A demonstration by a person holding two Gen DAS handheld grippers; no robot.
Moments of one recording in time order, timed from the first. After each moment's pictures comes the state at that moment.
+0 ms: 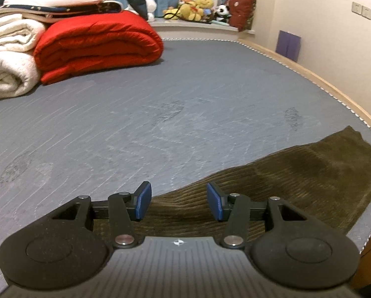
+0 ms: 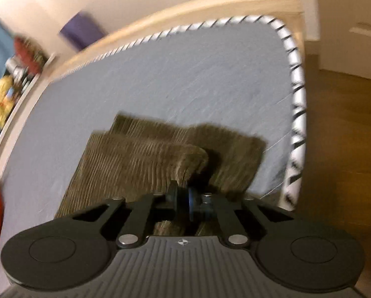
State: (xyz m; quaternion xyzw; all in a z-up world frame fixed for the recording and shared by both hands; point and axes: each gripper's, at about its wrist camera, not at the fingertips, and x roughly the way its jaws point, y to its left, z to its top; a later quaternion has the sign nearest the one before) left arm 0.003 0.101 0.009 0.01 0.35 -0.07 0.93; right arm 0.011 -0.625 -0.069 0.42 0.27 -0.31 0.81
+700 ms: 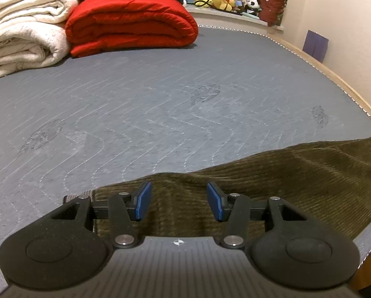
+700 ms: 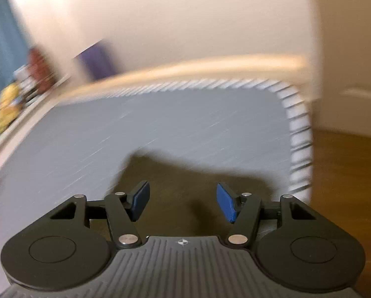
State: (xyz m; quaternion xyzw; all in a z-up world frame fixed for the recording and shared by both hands) left arm -0.013 0.161 -0.001 -0.02 0.38 -0.02 0.92; right arm 0.058 -0.561 -0.036 0.32 0.25 -0.24 0.88
